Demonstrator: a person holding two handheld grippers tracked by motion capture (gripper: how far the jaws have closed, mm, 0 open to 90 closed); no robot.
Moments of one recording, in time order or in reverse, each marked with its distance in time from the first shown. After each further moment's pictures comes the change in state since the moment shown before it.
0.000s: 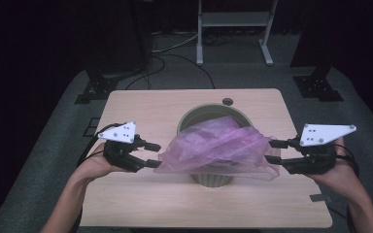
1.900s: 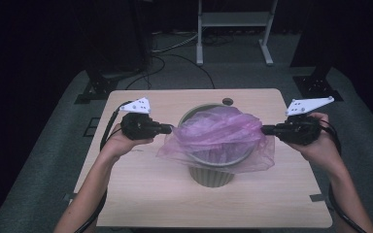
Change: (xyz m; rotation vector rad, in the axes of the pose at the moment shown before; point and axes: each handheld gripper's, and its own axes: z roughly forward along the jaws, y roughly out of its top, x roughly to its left) left arm 0.054 0.026 0.030 -0.022 0.164 -0.149; right arm -0.056 0.015 0.037 0.071 -0.058 0.147
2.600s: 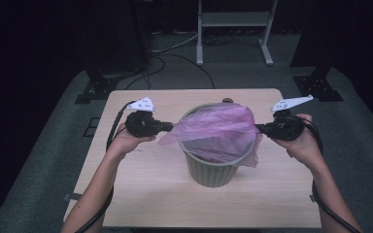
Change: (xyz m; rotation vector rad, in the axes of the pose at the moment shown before) left arm 0.013 -0.011 0.019 0.027 0.051 -0.050; right arm -0.013 -0.003 0.044 0.048 -0.007 0.130
